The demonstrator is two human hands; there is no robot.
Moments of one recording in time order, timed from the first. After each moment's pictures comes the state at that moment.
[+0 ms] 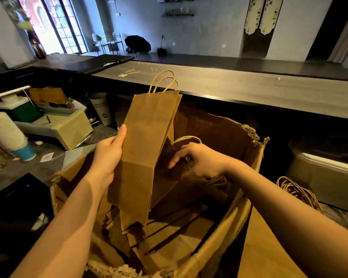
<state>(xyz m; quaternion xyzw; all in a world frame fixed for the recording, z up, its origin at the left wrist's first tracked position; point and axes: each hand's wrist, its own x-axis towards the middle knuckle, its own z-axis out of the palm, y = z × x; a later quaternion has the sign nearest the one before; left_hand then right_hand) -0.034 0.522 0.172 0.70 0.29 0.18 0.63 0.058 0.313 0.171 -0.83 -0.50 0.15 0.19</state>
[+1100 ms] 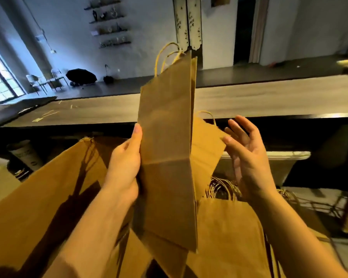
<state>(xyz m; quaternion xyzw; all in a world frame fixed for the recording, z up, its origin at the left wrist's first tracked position) -0.012 0.268 0.243 0.67 0.12 0.08 0.73 0.003 0.073 0.193 -0.55 -0.07 -0.15 0.82</state>
